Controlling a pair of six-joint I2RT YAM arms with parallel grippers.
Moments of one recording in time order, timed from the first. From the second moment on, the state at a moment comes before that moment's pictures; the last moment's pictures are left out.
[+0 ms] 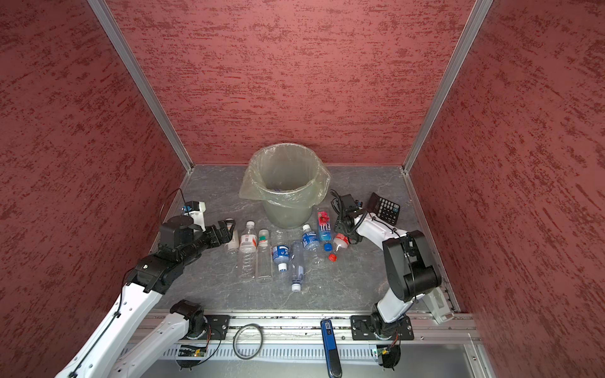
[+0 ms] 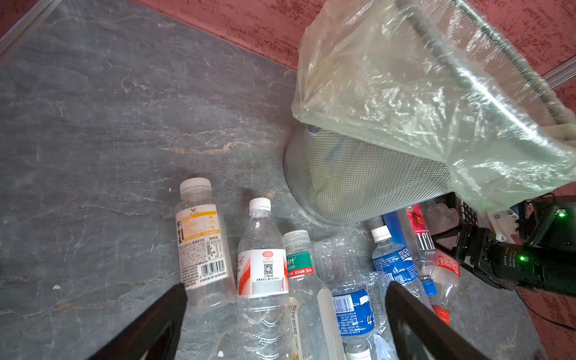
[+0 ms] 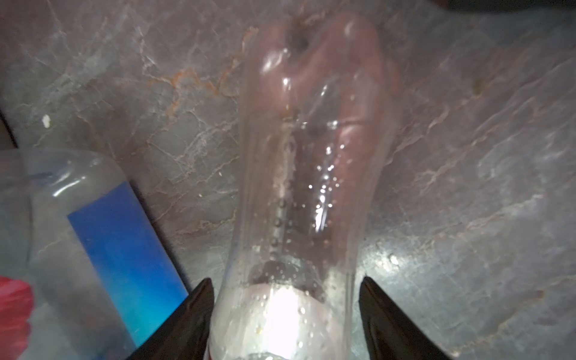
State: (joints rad) left arm -0.30 0.70 0.75 -0.61 -0.01 -0.51; right arm 0.30 1.64 0.96 -0.53 0.14 0.70
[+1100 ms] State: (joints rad) left arm -0.29 0.75 0.66 -0.61 0.07 -0.57; right arm 0.52 0.85 1.26 -0.62 0.27 0.48
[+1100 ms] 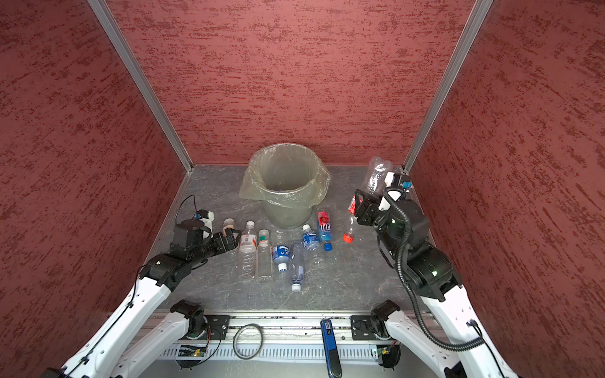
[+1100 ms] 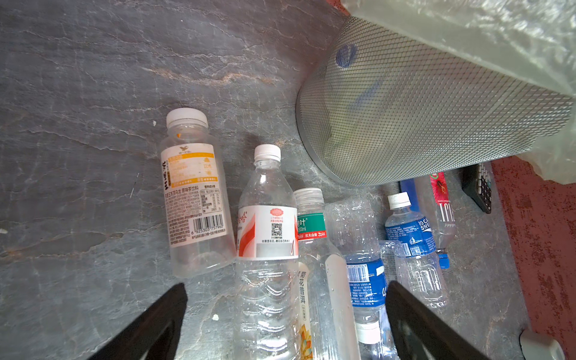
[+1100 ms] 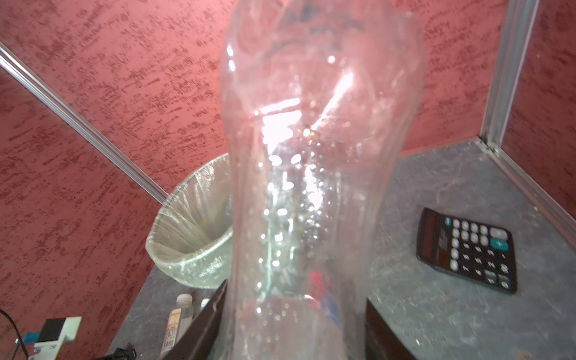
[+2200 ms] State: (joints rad) left arm -0.24 0.75 0.68 -0.67 0.04 -0.58; right arm 0.64 1.11 1.53 -0.42 0.42 0.37
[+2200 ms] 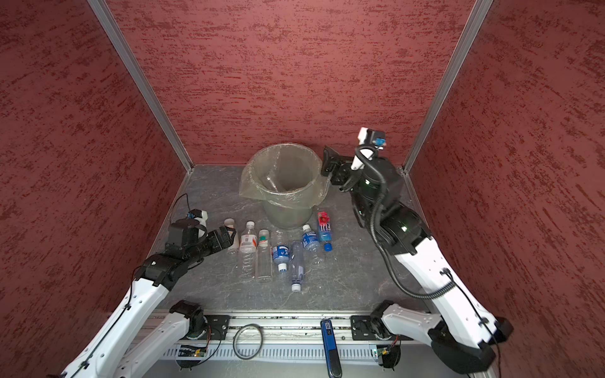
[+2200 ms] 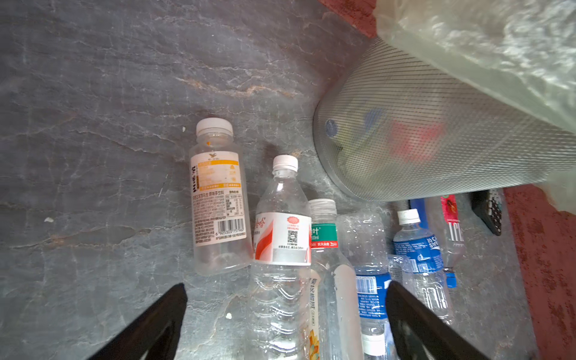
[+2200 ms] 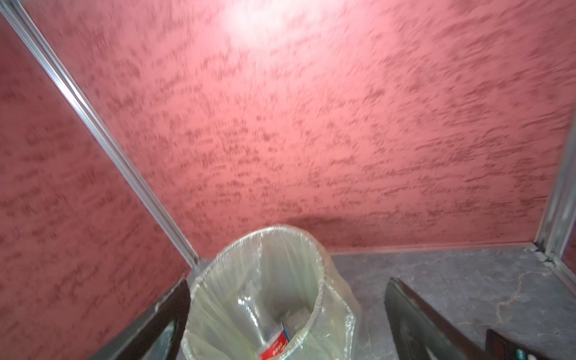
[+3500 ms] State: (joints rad) left arm -0.15 1.53 0.82 -0.53 -0.02 -0.61; right arm 0.64 0.89 0.93 -0.69 0.39 0.65
